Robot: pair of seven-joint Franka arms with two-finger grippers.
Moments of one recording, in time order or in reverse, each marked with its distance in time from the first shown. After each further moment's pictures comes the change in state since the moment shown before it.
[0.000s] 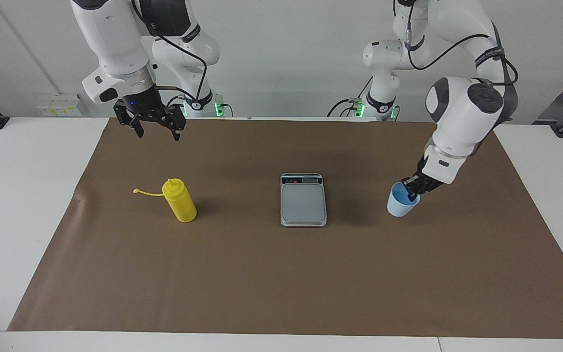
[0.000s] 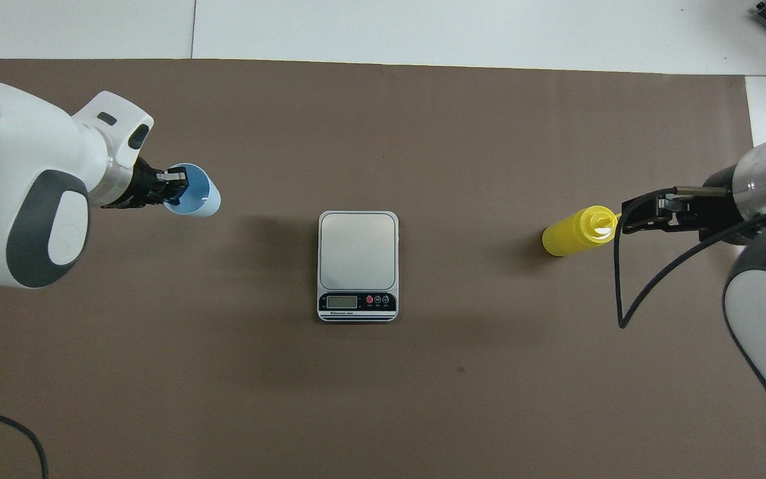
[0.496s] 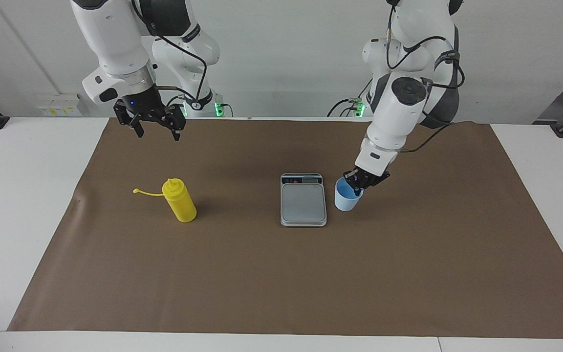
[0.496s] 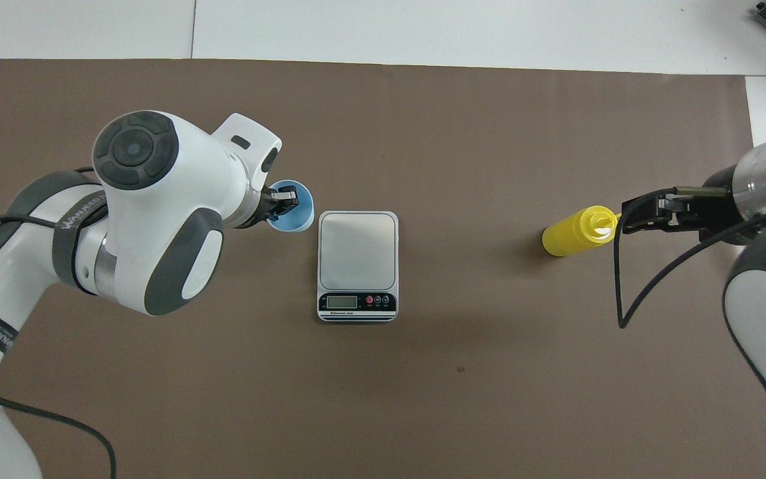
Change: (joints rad) left arm -0.217 0.035 -0.003 0.023 0.000 0.036 -0.198; right arm 0.000 0.000 0.000 0.000 0.000 0.000 0.000
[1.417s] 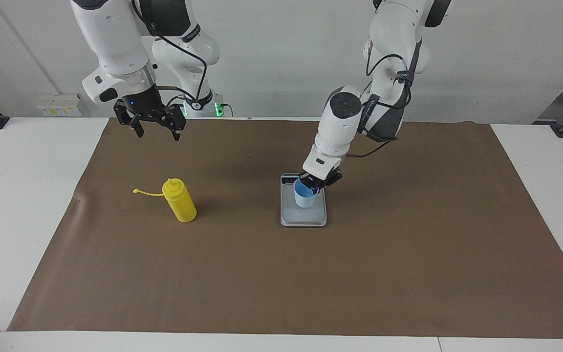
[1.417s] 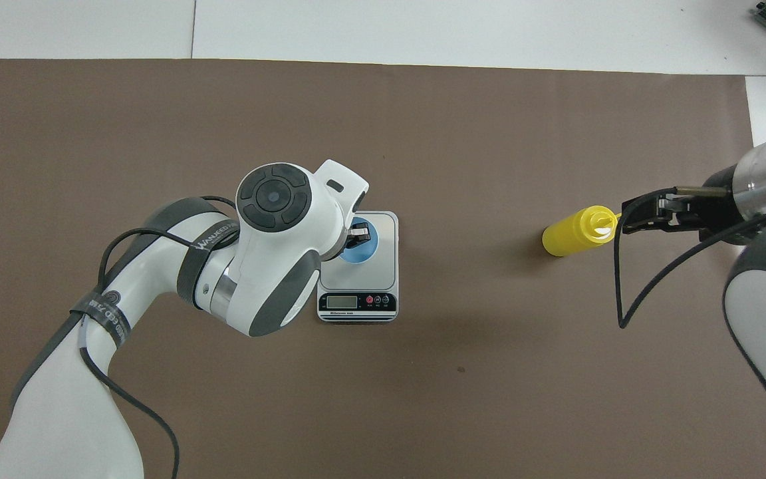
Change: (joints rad) left arm -0.153 0.097 0.001 -0.012 0.000 0.066 -0.125; right arm 0.000 0.000 0.000 0.000 0.000 0.000 0.000
